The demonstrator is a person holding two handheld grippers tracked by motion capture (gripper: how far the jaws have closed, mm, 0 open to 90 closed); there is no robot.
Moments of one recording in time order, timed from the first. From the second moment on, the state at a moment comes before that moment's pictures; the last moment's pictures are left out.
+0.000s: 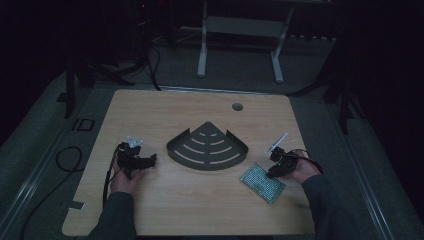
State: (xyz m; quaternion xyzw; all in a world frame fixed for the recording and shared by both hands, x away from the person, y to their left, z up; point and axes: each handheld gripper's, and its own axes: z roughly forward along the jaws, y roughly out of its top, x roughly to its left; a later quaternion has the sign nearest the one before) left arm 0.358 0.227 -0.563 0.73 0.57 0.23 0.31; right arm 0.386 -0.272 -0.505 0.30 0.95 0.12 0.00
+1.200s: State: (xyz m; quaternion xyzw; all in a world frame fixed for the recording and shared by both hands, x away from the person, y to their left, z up) left arm 0.358 0.227 -0.563 0.73 0.57 0.23 0.31; right arm 0.397 -0.268 -0.504 0.31 0.94 0.10 -0.05
